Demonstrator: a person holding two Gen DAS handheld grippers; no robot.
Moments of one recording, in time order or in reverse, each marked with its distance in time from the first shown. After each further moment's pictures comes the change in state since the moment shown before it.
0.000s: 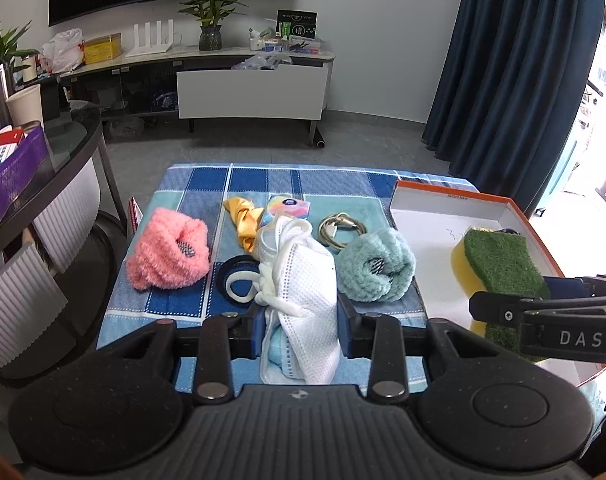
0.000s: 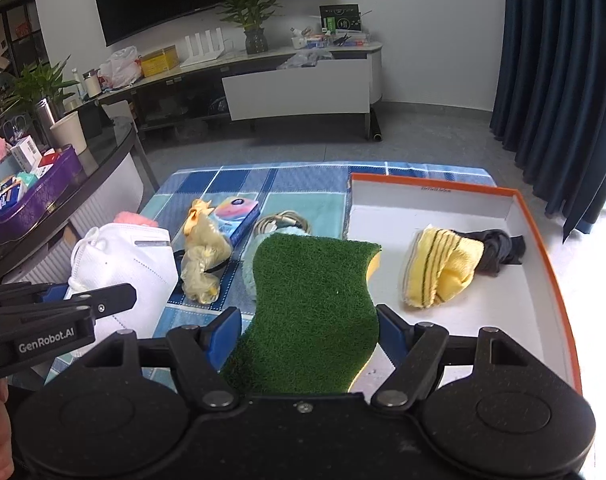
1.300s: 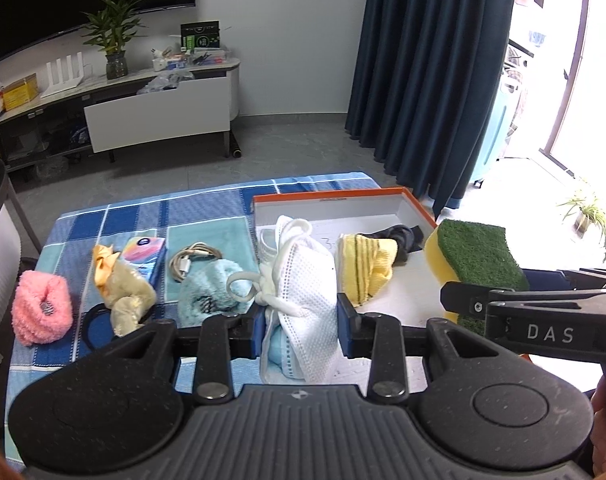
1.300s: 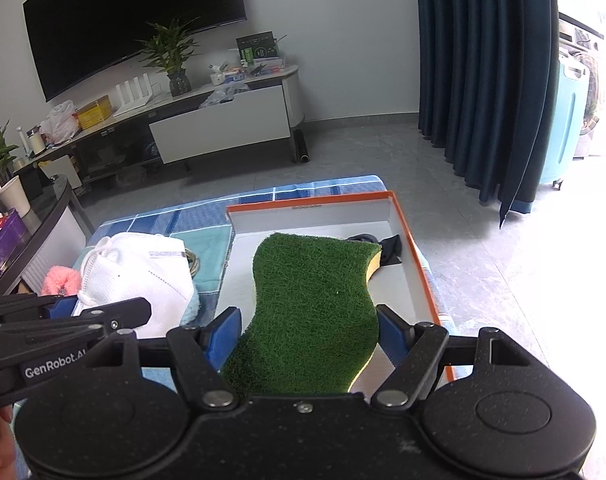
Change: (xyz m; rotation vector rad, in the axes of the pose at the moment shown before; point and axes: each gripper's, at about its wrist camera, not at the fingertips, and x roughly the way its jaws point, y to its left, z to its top) left arm 0.022 -0.117 0.015 0.163 -0.004 -0.152; right arm -0.041 -0.103 -0.011 0.155 -0.080 -0.120
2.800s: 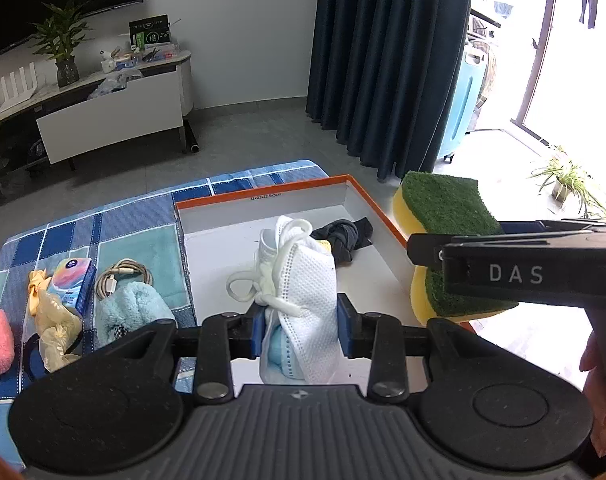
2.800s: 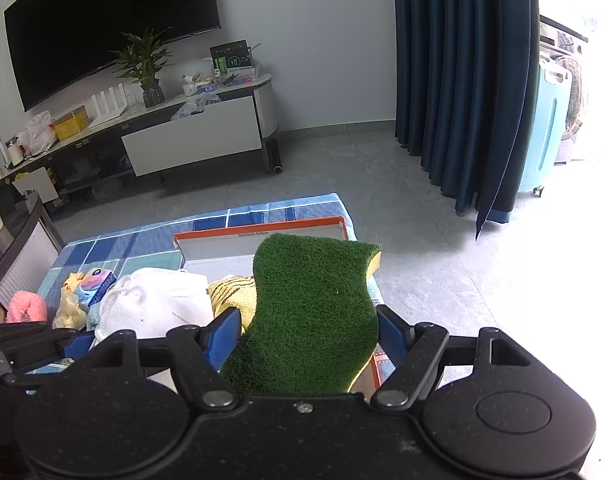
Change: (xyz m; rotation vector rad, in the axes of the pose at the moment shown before) left arm 0.041 -0.045 0.012 0.085 0.046 -0.071; right arm 0.017 -0.037 0.026 0.009 -0.018 -0.055
